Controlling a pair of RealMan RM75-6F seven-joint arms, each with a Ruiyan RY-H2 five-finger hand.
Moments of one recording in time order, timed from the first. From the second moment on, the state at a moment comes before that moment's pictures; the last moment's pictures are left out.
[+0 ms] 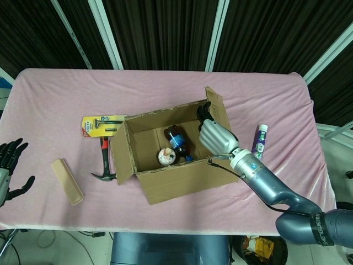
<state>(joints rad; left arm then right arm) -0.15 -1.09 -0.03 -1.48 1.58 1.54 -0.21 1.30 -0.87 -0.07 -2.03 -0.88 0.96 -1.49</state>
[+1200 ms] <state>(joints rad) -0.15 -1.09 -0.03 -1.48 1.58 1.53 -0.19 1.14 -0.66 -0.10 -1.99 -1.11 0.96 -1.29</state>
